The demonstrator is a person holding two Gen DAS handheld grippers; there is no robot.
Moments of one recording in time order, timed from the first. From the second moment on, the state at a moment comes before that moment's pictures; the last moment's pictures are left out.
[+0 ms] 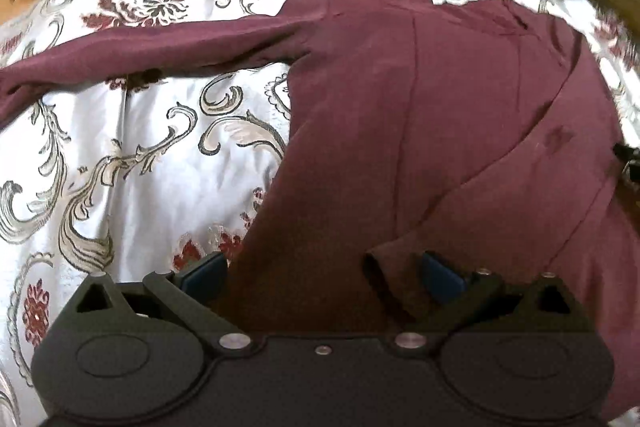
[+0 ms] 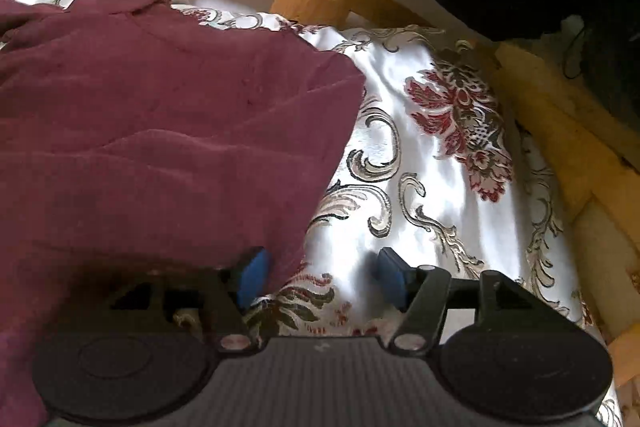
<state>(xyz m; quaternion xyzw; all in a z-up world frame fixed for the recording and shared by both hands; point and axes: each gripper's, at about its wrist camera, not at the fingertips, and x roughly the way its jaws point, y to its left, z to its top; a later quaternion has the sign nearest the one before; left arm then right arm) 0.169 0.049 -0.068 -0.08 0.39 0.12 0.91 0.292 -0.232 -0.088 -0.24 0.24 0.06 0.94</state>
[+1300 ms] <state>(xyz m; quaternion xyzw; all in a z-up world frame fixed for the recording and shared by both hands) 0.097 0.310 0.021 -0.22 0.21 0.41 0.86 0.157 -0.206 -0.097 0.10 0.32 0.19 0.92</state>
